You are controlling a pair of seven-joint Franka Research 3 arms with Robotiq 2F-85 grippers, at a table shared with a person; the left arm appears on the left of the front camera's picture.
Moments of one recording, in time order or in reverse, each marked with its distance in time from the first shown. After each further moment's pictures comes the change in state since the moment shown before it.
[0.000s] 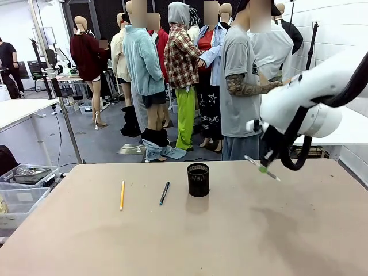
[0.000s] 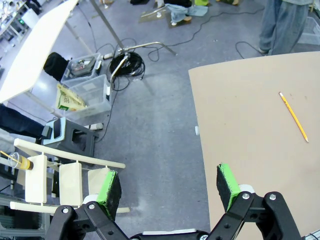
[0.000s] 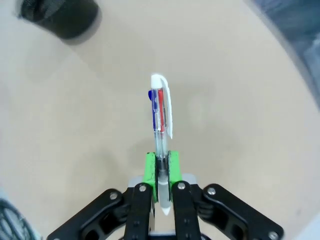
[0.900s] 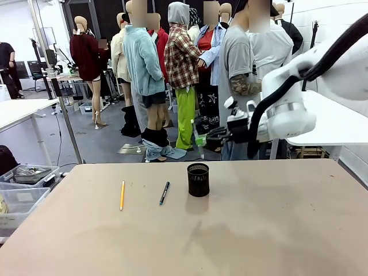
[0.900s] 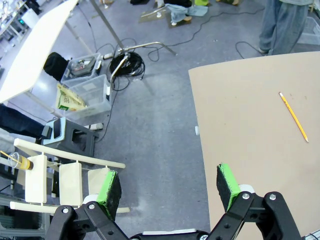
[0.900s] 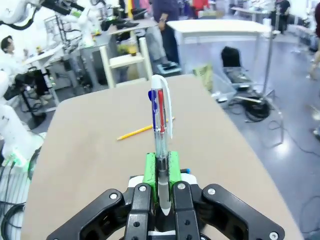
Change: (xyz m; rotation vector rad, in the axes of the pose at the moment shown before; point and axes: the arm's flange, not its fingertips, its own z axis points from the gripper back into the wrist) left arm 0.000 0.000 0.000 0.000 0.000 0.000; right arm 0.088 0.053 -0.056 0.465 -0.877 0.290
